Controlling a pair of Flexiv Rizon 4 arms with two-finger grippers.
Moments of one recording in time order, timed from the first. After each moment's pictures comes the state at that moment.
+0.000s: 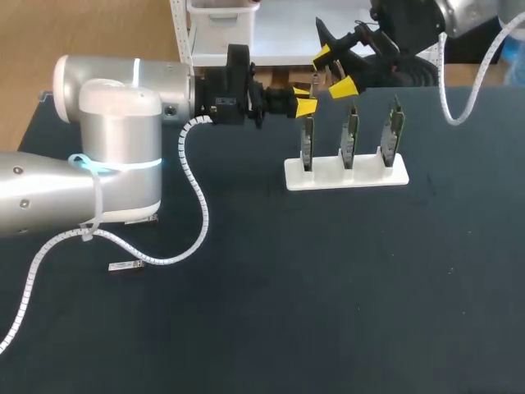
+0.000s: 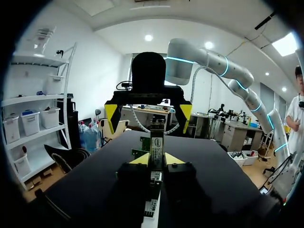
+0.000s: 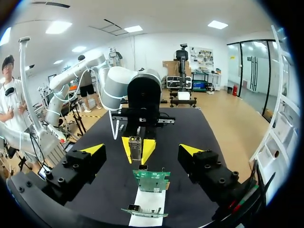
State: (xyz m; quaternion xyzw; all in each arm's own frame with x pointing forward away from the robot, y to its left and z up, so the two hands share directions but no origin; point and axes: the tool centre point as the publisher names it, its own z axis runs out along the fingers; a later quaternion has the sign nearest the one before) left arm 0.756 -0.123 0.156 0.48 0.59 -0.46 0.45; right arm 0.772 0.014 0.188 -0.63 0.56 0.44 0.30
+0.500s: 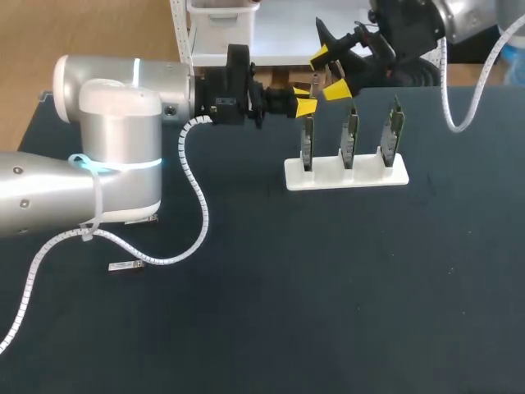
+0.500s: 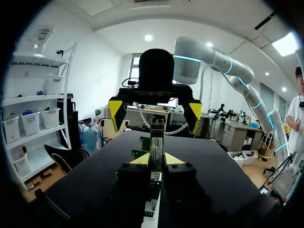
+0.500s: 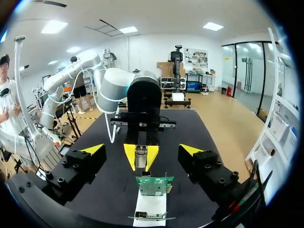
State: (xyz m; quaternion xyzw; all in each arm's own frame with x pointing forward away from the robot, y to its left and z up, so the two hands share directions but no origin) left arm 0.756 -0.123 0.156 0.48 0.59 -0.46 0.45; right arm 0.764 0.023 0.192 -0.62 0.57 0.43 0.33
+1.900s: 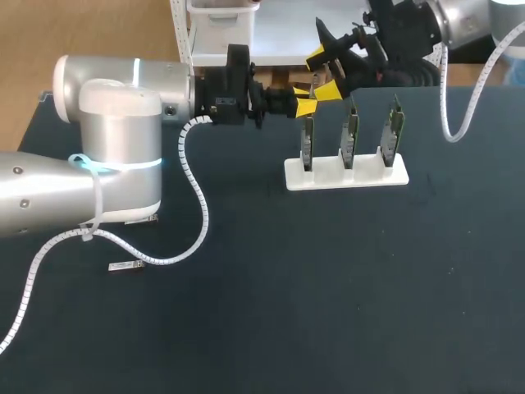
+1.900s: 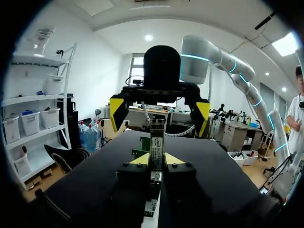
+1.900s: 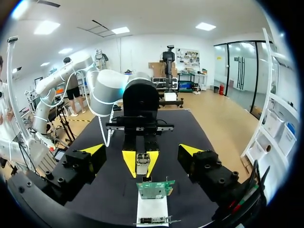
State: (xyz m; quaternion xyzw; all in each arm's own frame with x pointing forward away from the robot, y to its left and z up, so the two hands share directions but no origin) left arm 0.756 -0.123 0.156 0.48 0.59 -0.46 0.45; right arm 0.761 0.033 0.194 -0.60 0.59 0.42 0.34
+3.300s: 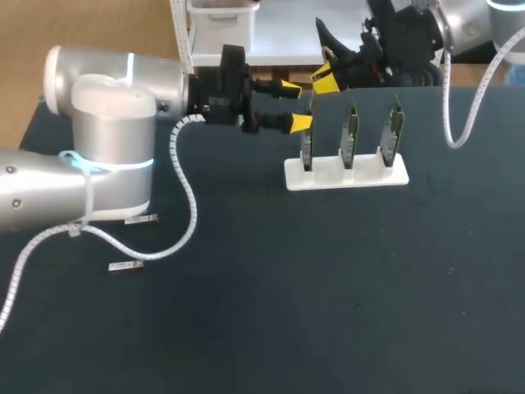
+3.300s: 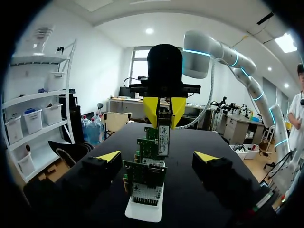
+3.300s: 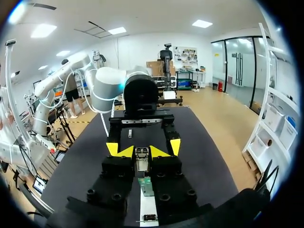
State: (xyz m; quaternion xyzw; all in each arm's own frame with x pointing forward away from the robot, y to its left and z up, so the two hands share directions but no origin) left arm 0.758 -0.105 0.145 0.50 0.61 -0.43 0.43; right arm 0.759 0.028 0.185 -0.59 0.60 0.42 0.34
